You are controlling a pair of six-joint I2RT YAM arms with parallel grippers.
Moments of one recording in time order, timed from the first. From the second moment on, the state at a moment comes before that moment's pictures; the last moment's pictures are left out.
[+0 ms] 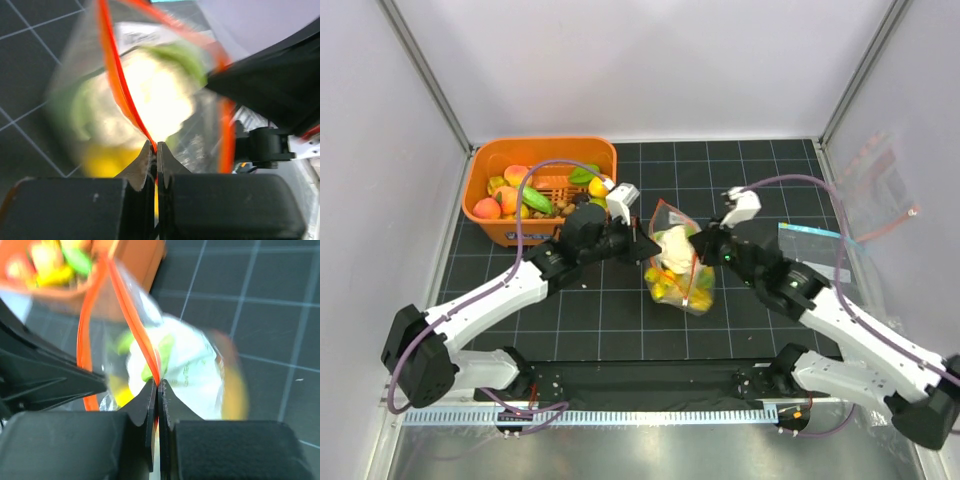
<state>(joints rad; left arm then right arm) -0.77 1.26 0.94 -0.04 0.25 -0.54 0.76 0.90 0.85 -0.31 0.27 0.54</state>
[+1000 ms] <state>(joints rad) -0.78 1.18 0.91 0.00 0.31 -0.53 1.08 0.90 0.85 -0.23 0.54 0.46</state>
